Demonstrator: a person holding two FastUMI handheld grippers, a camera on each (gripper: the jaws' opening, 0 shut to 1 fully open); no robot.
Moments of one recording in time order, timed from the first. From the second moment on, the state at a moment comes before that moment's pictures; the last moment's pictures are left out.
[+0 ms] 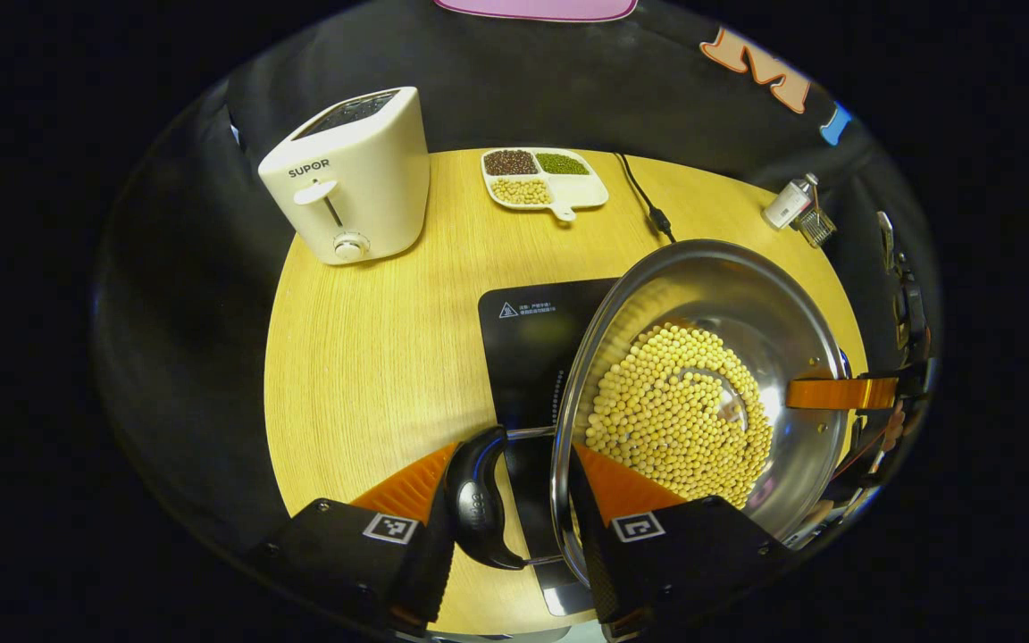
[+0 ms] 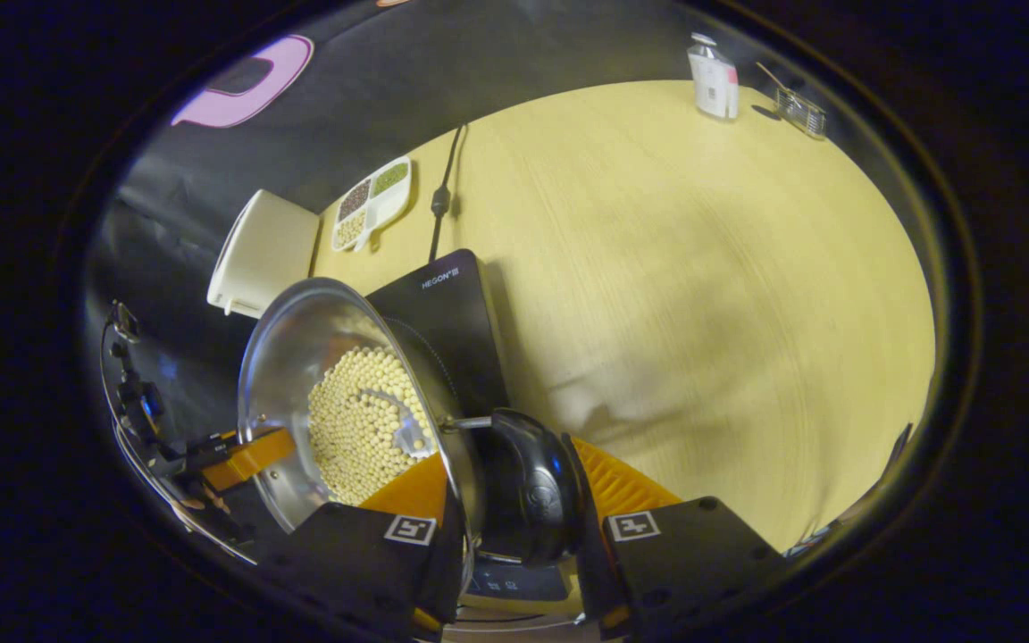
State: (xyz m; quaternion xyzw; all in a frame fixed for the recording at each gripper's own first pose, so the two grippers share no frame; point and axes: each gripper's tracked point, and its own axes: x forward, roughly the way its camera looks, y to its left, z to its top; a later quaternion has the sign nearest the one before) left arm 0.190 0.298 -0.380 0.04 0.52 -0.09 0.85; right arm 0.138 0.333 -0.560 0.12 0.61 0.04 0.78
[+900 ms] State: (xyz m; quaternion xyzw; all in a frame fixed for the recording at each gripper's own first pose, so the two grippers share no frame) left arm 0.200 0.301 -0.375 0.03 0.48 -0.07 0.87; right arm 0.128 0.335 -0.557 0.12 0.61 0.04 0.78
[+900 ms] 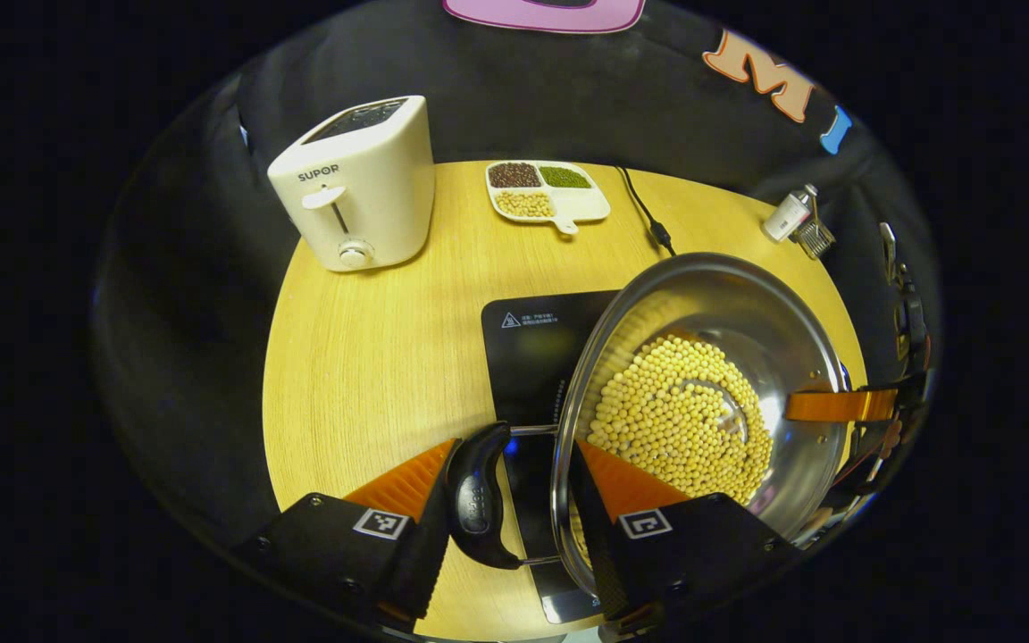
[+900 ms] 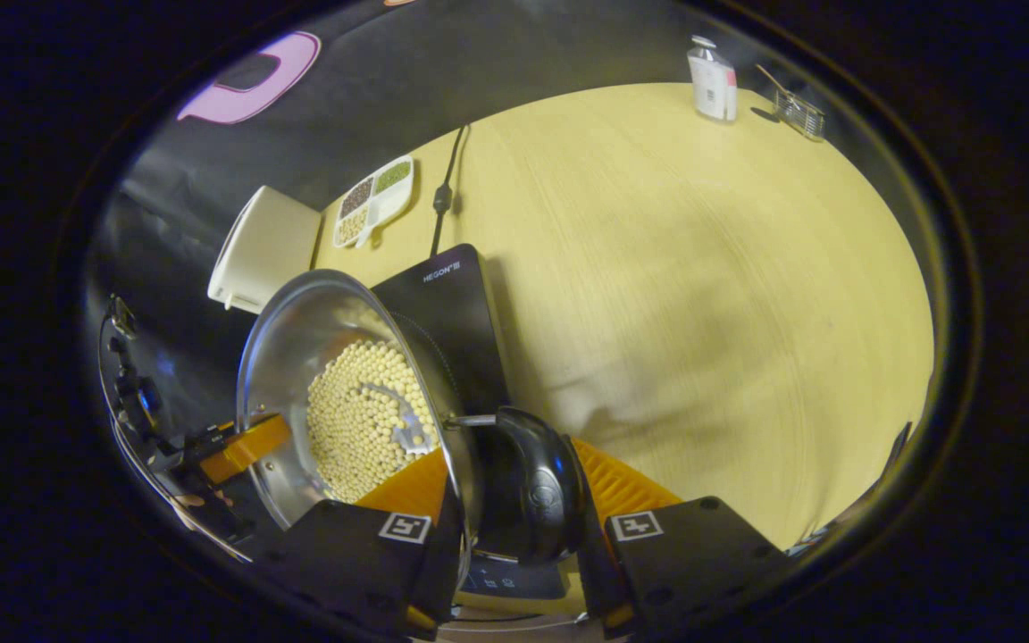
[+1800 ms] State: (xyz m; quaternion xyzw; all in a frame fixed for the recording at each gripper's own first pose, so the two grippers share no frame) left arm 0.183 0.254 -0.252 0.08 0.32 -0.02 0.94; right arm 0.135 0.252 -0.395 0.15 0.41 0.02 0.90
